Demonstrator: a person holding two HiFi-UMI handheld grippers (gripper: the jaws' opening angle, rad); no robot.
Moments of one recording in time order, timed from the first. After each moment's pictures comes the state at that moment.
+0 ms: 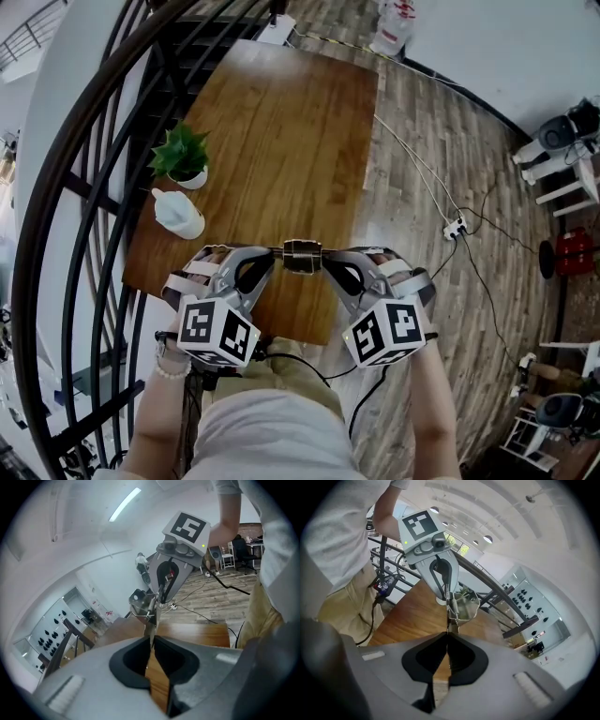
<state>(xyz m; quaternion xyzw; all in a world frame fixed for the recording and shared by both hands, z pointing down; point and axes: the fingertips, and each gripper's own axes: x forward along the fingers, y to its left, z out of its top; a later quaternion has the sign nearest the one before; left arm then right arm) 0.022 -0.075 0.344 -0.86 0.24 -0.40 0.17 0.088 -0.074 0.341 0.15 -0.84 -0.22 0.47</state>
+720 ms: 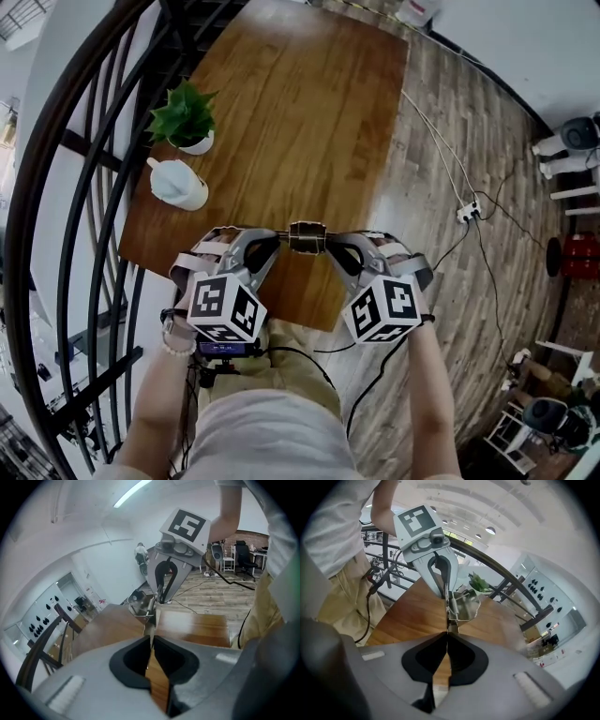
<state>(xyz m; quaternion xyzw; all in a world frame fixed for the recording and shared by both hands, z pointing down) 0.011 -0.086 0.426 -0.87 0.23 -0.43 0.10 0.077 -0.090 0.426 0.11 -0.85 -0.17 0.49</state>
